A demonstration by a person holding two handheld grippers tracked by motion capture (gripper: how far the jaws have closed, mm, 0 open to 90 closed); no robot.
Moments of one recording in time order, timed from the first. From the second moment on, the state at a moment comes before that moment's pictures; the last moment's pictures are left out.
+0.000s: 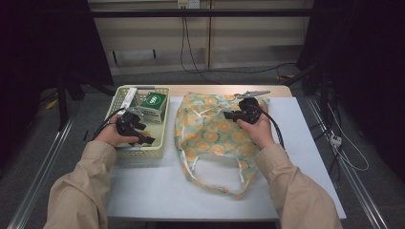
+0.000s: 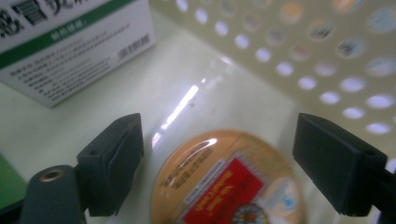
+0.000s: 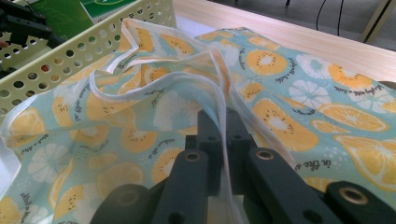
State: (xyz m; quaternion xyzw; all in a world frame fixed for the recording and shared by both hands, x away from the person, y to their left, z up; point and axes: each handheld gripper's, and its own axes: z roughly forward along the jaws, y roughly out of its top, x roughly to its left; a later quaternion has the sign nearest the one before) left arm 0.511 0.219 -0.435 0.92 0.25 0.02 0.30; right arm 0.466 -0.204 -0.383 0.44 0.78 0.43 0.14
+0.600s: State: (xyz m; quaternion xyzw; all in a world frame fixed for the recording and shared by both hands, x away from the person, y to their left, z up) left arm 0.511 0.213 -0.433 0.92 0.26 0.04 0.29; right arm 0.466 -0.204 -0.383 0.44 0.77 0.43 0.14
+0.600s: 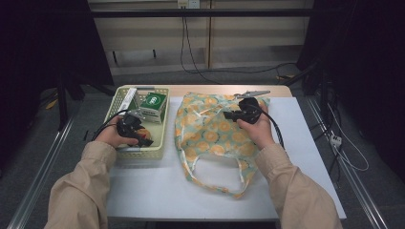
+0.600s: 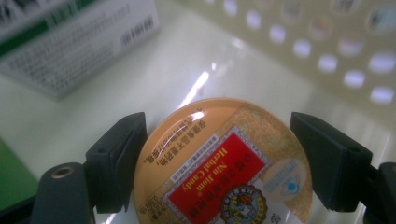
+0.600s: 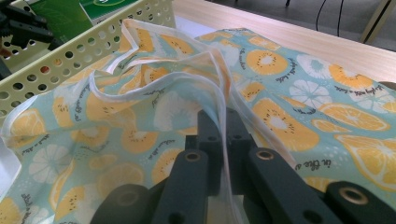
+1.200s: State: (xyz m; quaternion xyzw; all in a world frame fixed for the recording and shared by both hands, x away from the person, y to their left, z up) left arm 0.518 0.184 -0.431 0.92 0.26 0.04 0.28; right arm 0.465 -0.200 -0.384 0.43 0.78 0.44 0.13
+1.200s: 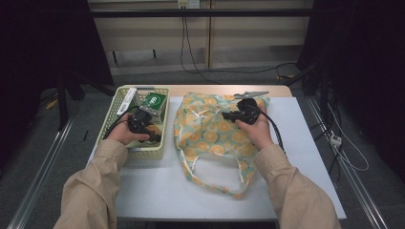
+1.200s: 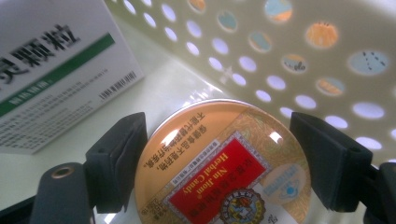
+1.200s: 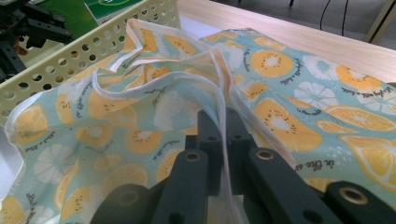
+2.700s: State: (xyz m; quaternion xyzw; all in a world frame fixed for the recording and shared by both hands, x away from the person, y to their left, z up) left arm 0.490 0.178 -0.339 0.89 0.28 0.05 0.36; right arm 0.465 -0.204 -0.383 0.44 0.77 0.44 0.14
